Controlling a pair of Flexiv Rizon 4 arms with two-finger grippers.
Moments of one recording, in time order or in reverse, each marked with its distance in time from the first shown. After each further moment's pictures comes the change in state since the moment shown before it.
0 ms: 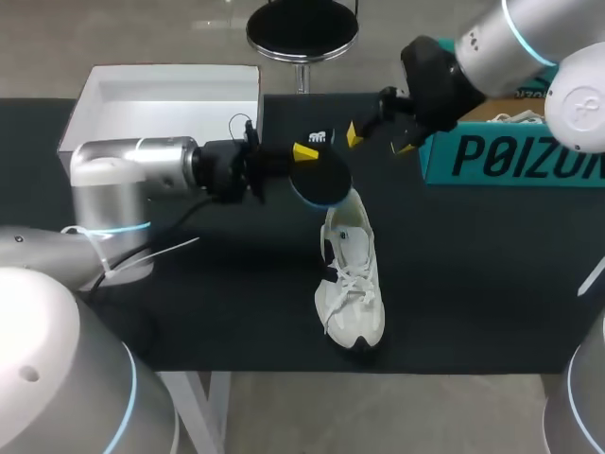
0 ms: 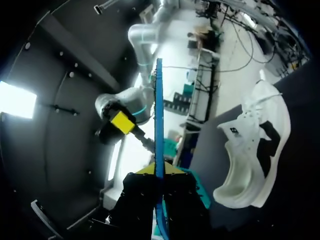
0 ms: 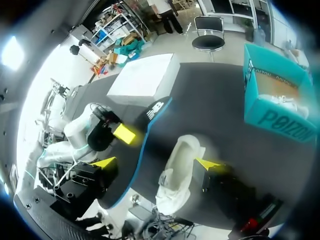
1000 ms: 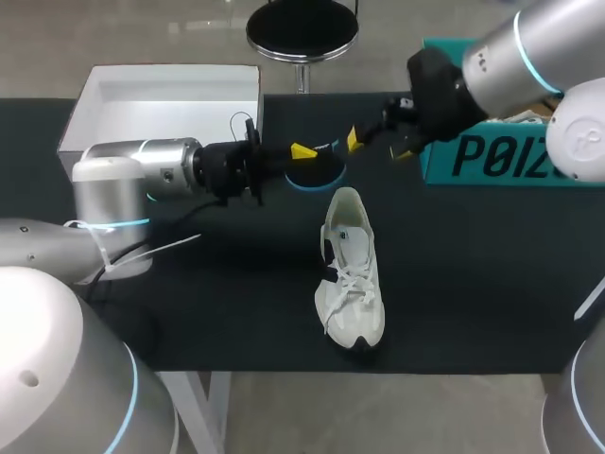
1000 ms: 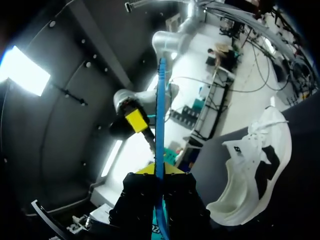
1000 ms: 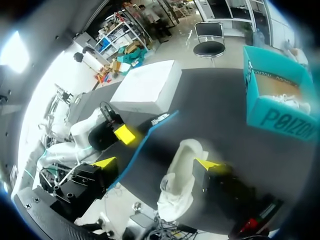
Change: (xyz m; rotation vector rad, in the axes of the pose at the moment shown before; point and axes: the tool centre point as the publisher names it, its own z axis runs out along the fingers) left arm -0.002 -0.004 0.000 0.081 -0.048 -0.177; right arm -0.001 -0.003 0.005 -0.083 0.032 0.004
